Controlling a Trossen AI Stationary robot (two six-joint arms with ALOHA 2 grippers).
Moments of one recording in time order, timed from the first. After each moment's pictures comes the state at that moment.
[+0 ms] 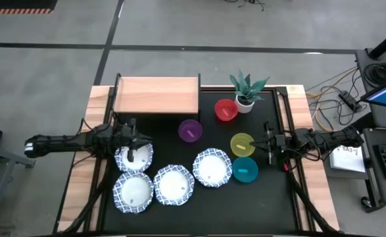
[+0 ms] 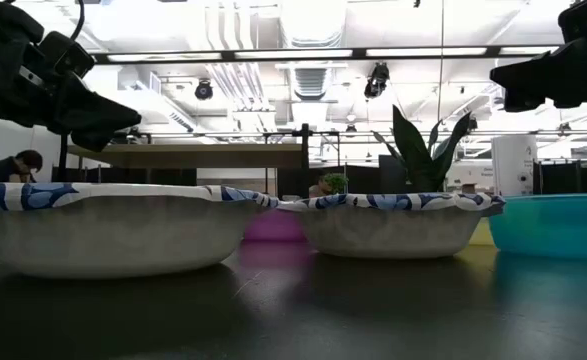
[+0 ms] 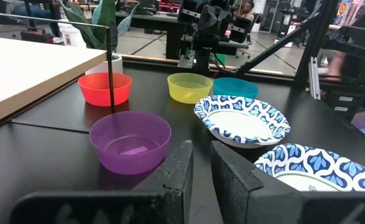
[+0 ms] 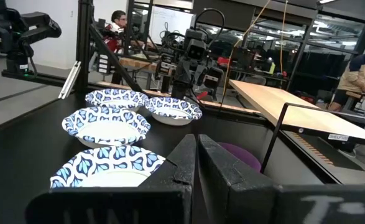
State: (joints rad) left arm 0.10 0.17 0.02 0.02 0.04 -0.09; right arm 0.15 0.02 0.01 0.03 0.11 -0.20
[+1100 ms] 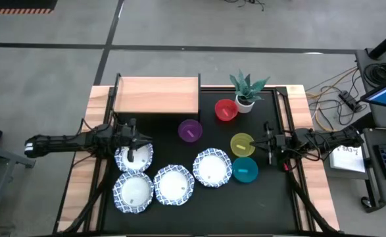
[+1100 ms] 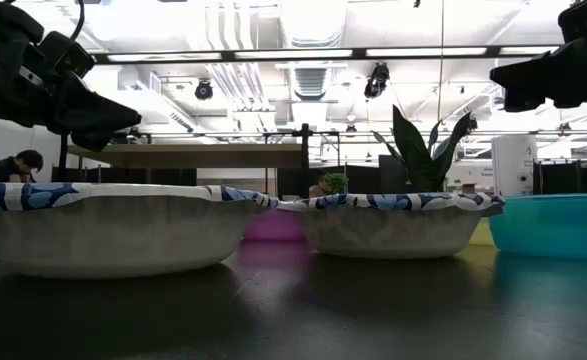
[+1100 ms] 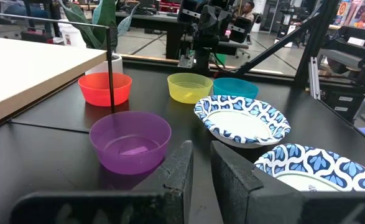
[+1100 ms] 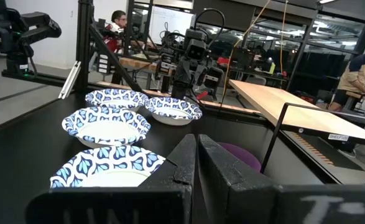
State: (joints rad) left arm 0.10 0.17 0.02 0.02 0.04 -0.09; right arm 0.15 0.02 0.01 0.03 0.11 -0.20
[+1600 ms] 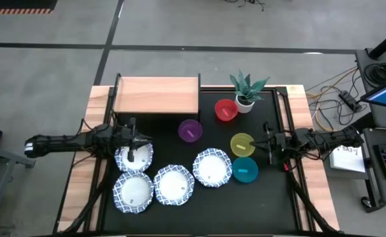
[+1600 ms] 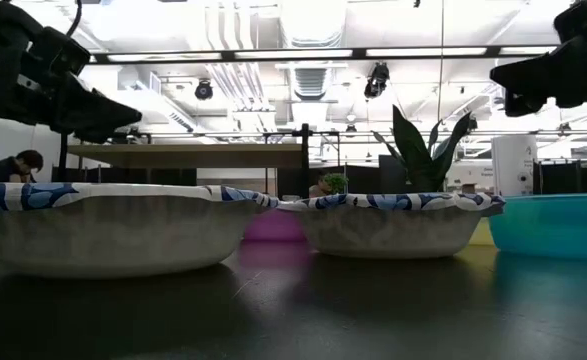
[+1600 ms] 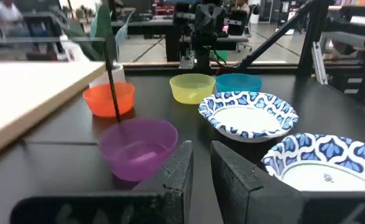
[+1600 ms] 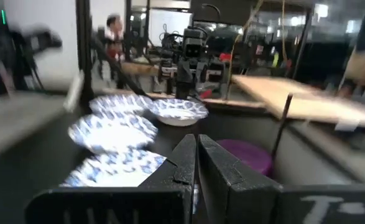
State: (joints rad) left arm 0.10 0.17 0.02 0.04 0.04 0.04; right arm 0.15 0.02 0.01 0.04 0.11 -0.06
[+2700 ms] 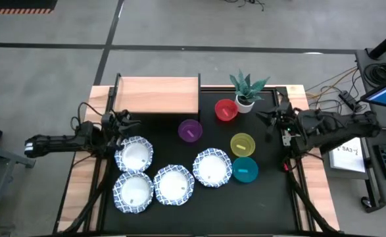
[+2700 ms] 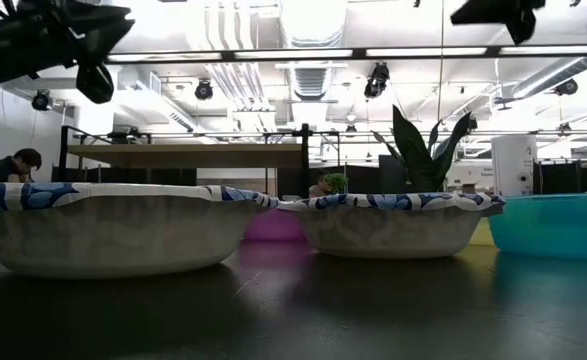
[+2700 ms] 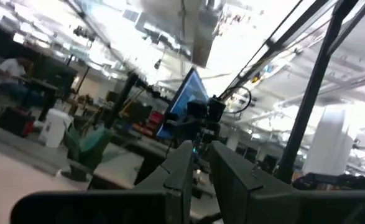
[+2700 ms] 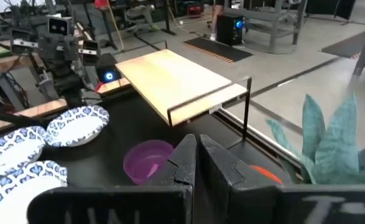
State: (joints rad) left arm 0.10 0.17 0.02 0.61 -0.07 -0.40; right arm 0.15 0.71 0.80 -0.47 0.61 0.28
